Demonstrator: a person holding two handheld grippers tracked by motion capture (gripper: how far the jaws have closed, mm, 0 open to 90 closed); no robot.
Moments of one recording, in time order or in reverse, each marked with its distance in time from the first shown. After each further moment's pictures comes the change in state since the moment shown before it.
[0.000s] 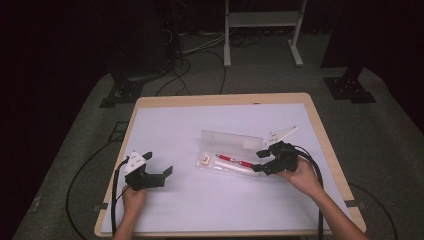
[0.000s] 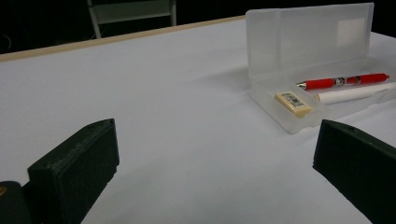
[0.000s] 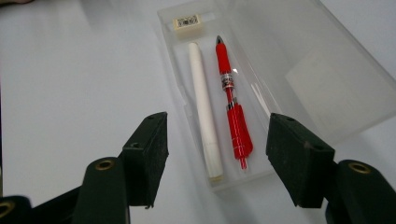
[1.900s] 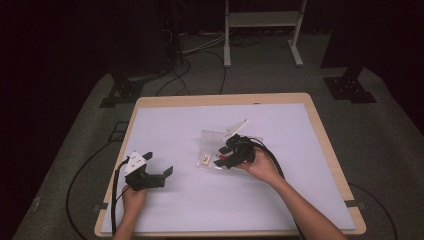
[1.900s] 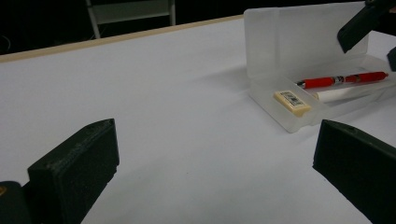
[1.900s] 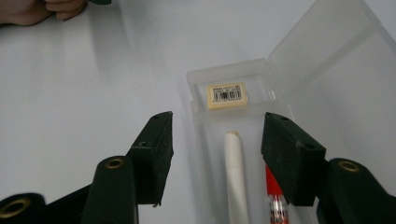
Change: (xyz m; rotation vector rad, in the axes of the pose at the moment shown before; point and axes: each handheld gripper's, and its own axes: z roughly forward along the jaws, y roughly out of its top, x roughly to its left) left arm -0.001 0.000 0.000 0.002 0.000 0.004; right arm 0.021 0.074 0.086 0.038 0.088 -0.093
